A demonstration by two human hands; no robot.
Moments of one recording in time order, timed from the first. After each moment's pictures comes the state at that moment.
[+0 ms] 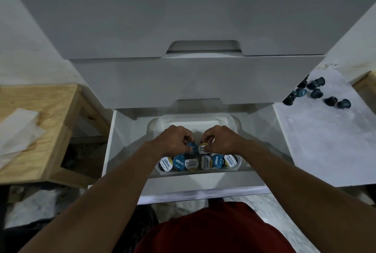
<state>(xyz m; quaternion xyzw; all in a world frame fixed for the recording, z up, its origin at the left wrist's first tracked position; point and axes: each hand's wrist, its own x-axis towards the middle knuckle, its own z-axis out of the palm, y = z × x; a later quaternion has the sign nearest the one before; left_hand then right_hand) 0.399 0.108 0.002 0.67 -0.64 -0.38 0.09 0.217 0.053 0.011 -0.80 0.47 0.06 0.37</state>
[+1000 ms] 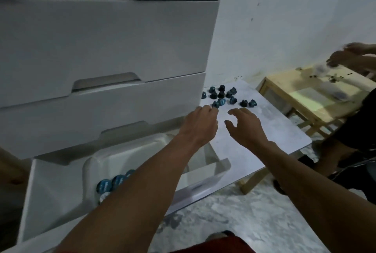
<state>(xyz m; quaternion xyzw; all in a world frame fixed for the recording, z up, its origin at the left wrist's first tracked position) 0.175 0.060 0.108 0.50 -0.84 -0.03 0.21 0.014 0.066 0.095 -0.70 0.68 -0.19 0.05</state>
